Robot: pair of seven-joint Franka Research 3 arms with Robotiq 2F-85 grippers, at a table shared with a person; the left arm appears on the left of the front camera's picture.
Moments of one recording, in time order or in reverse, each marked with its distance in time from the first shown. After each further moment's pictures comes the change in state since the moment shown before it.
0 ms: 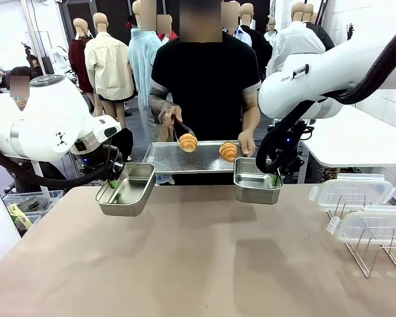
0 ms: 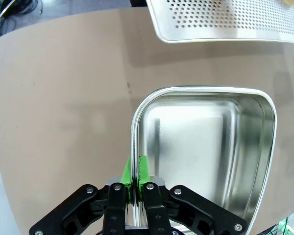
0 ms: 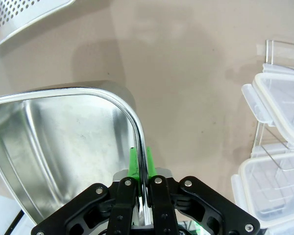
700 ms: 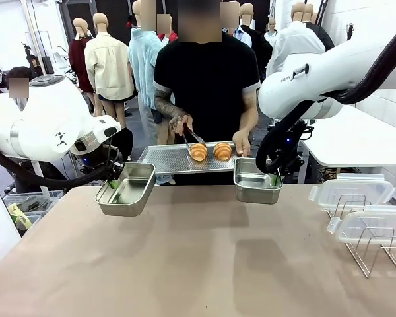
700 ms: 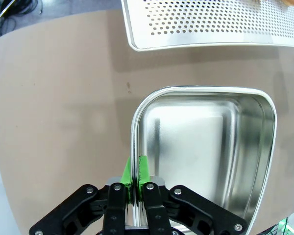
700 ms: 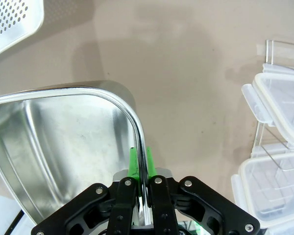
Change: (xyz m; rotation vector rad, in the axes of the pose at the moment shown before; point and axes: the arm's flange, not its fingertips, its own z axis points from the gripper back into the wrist) left arm 0.000 0.000 0.000 0.000 0.000 0.000; right arm 0.000 0.000 0.000 0.000 0.000 0.000
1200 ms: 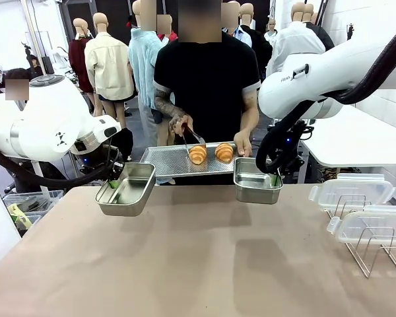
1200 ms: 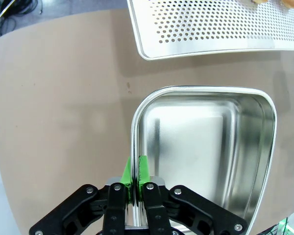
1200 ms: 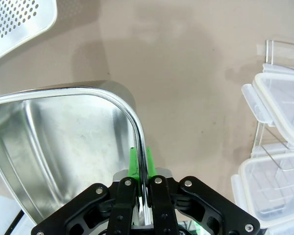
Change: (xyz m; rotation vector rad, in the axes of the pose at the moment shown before) left arm 0.000 0.000 0.000 0.000 0.000 0.000; right arm 0.000 0.000 0.000 0.000 0.000 0.000
